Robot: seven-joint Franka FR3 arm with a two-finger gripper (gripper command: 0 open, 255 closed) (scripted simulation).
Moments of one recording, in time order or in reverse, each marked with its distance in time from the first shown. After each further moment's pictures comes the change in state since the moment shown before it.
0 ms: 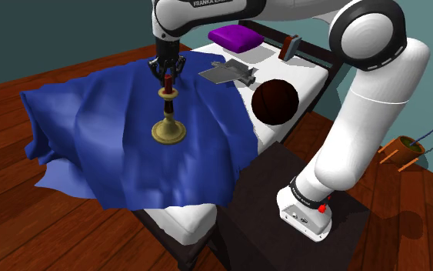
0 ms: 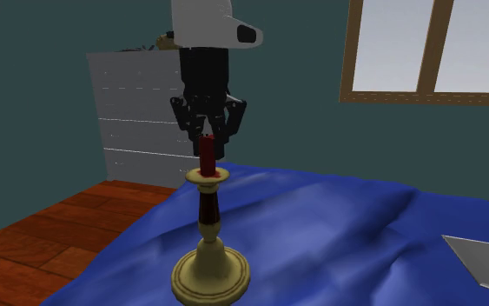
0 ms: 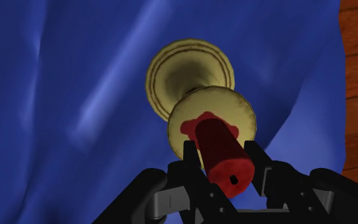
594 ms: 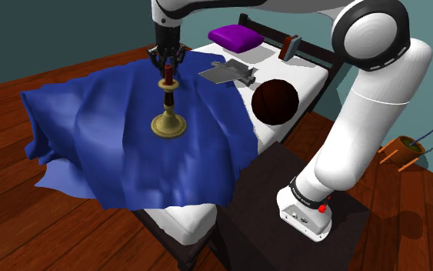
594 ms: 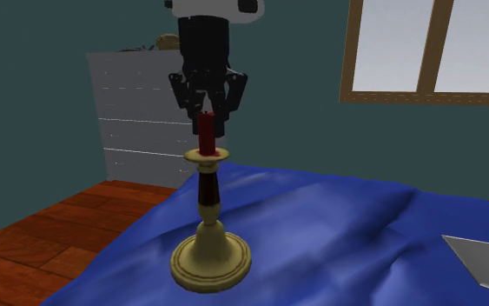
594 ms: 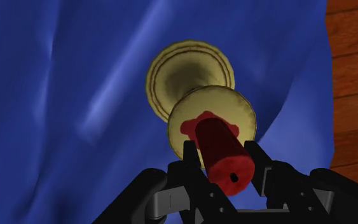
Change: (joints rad) arm -0.001 -0.014 0.001 0.081 0.005 -0.098 -0.005
